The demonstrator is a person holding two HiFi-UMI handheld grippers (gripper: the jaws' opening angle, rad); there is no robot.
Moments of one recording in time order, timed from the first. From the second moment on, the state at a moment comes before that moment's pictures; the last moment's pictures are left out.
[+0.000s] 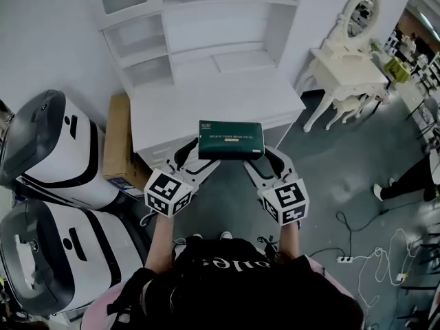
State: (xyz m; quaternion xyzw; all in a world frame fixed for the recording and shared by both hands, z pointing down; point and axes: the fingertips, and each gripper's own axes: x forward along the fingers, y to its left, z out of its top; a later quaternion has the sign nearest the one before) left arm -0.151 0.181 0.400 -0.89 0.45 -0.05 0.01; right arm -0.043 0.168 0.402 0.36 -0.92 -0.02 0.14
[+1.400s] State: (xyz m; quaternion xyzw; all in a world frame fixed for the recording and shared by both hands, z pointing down) left arm -0.056 0.042 0.424 -0.90 0.42 -0.07 -0.01; right arm 0.053 0.036 0.429 0.39 -0.91 0.01 0.14
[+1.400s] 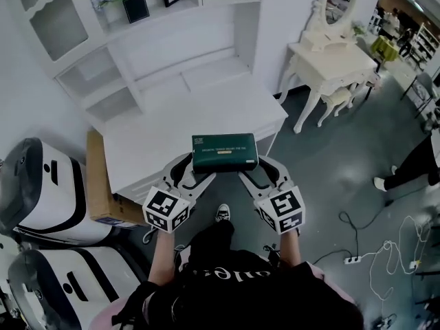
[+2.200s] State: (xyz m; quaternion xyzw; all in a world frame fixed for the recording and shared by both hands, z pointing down) left arm -0.059 -0.206 0.401 -0.92 0.39 -0.04 0.01; right arm 0.050 -0.204 0.403 0.43 -0.89 -0.01 0.15
